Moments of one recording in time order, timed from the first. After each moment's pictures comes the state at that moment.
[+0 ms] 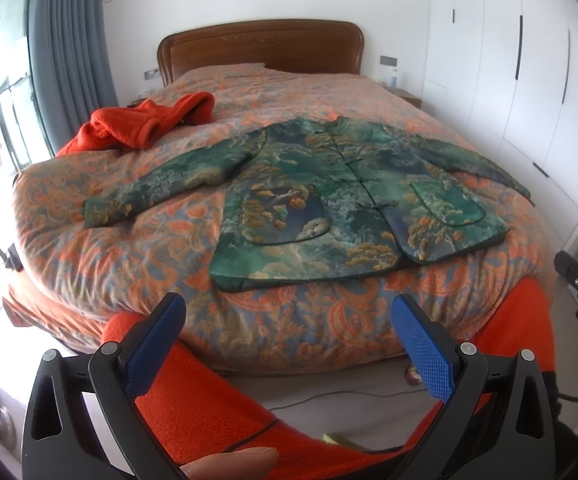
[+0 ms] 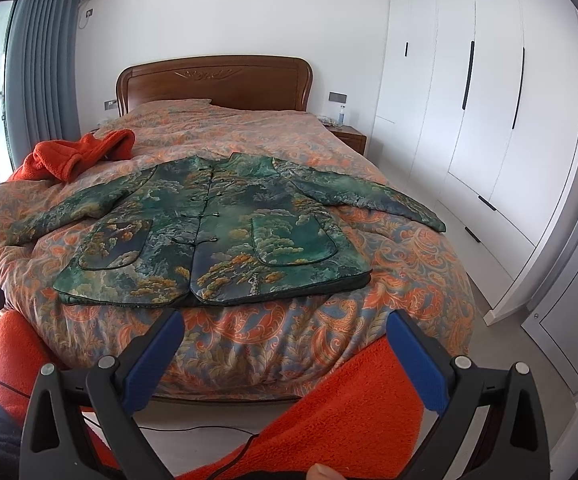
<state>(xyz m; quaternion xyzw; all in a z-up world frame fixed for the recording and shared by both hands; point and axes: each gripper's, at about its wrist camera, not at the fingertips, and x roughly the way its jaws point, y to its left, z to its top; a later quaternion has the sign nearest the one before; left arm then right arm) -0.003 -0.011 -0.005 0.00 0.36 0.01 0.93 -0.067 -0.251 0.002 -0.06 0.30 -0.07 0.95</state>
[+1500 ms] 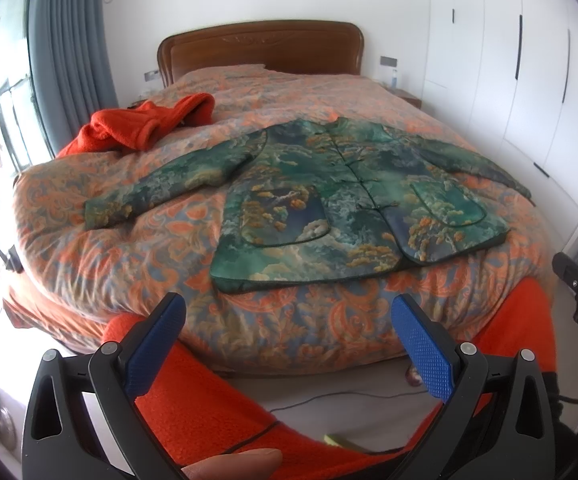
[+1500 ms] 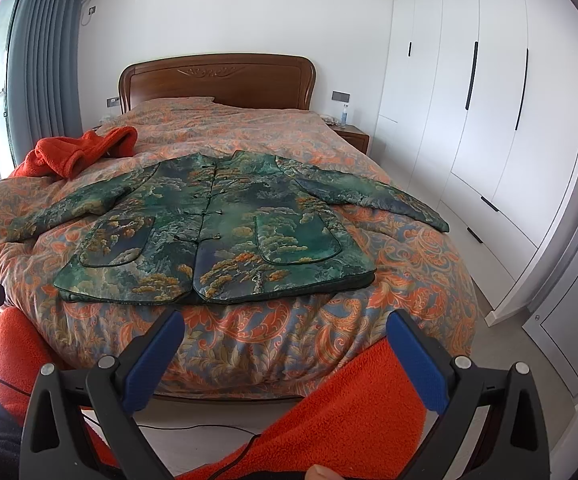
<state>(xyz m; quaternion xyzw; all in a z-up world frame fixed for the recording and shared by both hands) -0.002 -0.010 -0.004 0.00 0.36 0.01 0.93 -0.065 -0.248 0.001 -0.06 0.30 -0.07 0.95</state>
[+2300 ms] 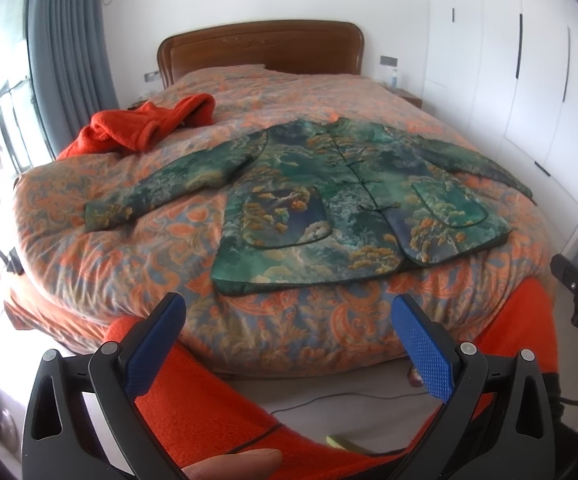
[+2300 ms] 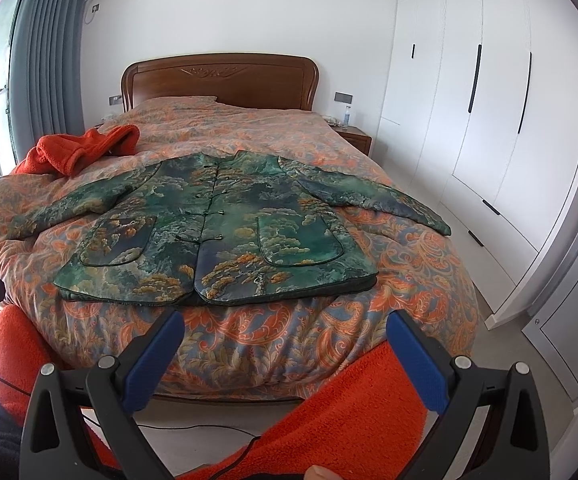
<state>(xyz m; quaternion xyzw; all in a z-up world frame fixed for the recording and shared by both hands) 0.002 -0.007 -0.002 0.00 0.36 0.01 0.93 -0.061 -0.246 0.001 -0.06 0.30 -0.06 0.95</state>
